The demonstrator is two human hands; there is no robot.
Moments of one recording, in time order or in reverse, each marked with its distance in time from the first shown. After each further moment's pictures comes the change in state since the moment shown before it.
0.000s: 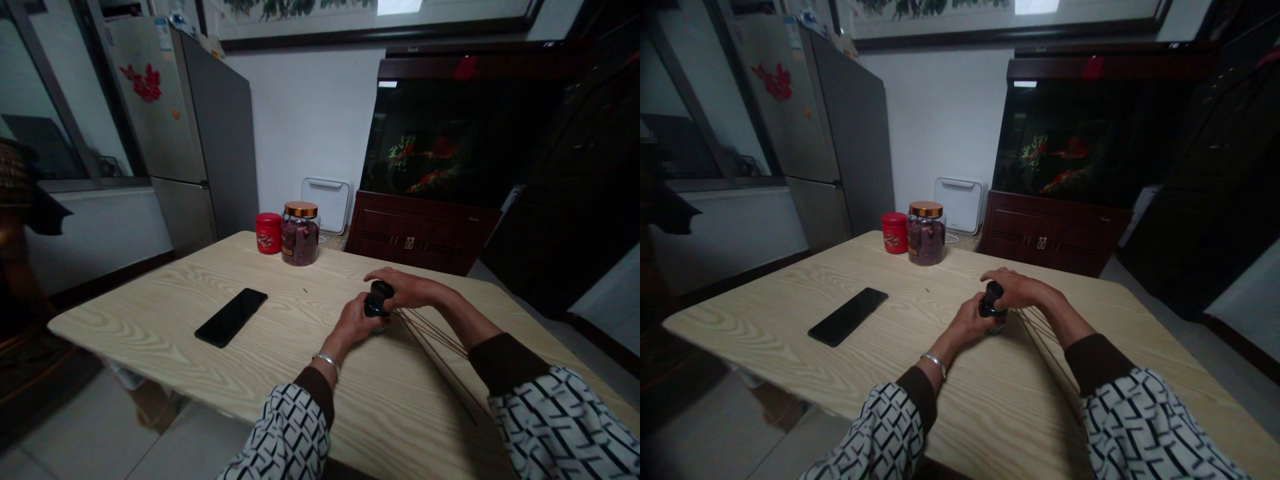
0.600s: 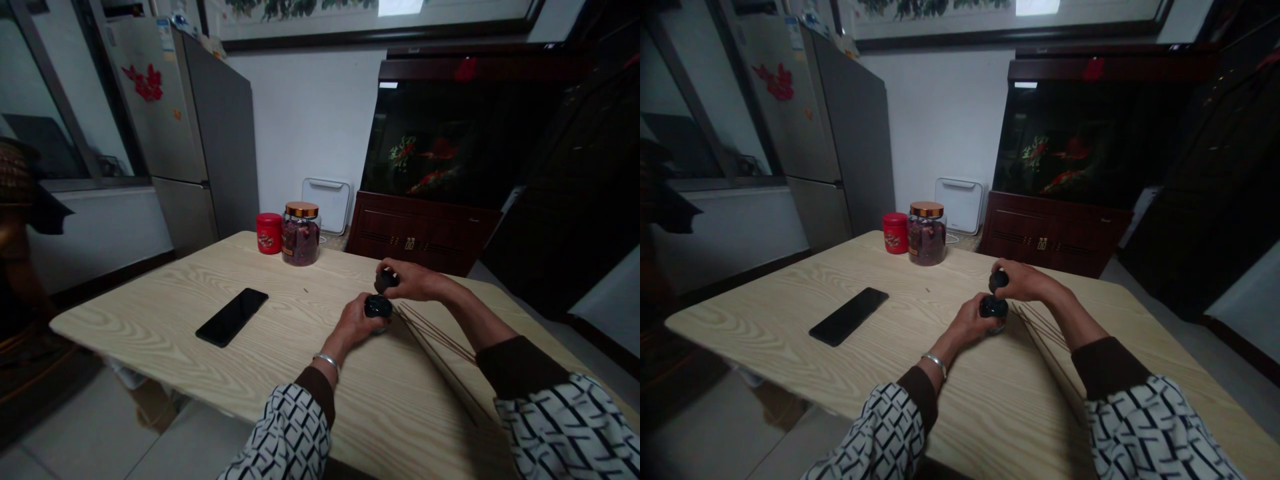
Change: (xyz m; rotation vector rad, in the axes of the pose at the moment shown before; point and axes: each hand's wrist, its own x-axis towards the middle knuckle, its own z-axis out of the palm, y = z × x) left_hand -0.003 0.005 -0.001 -0.034 0.006 0.004; right_hand -0.006 0.002 -0.014 0.087 0.154 0.096
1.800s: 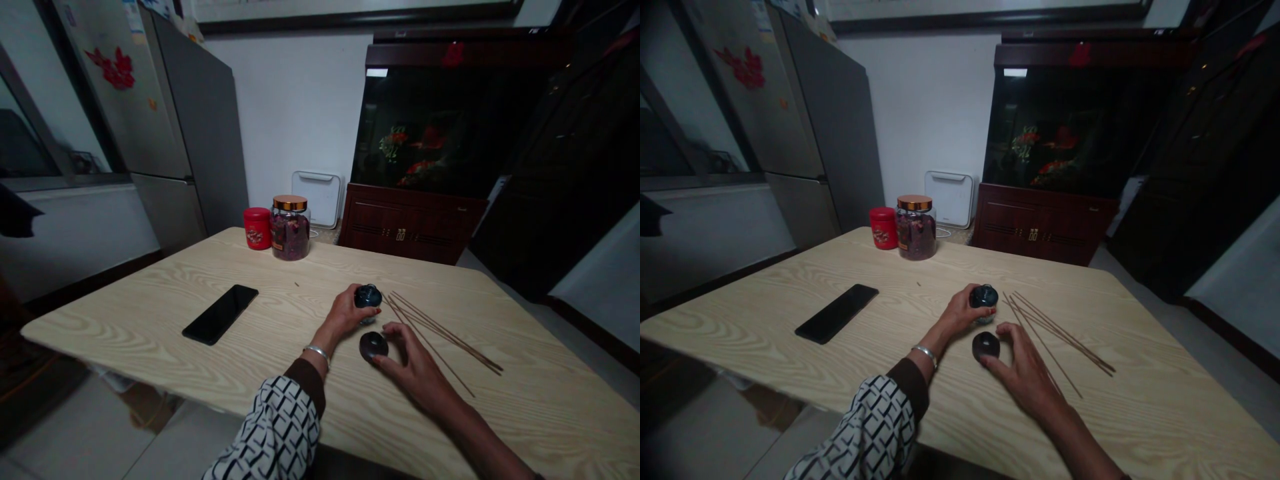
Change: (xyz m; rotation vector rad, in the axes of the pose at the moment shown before) left_hand 0.002 -0.005 0.001 -0.022 0.006 0.021; right_hand -0.127 0.001 0.152 0.435 0.392 0.154
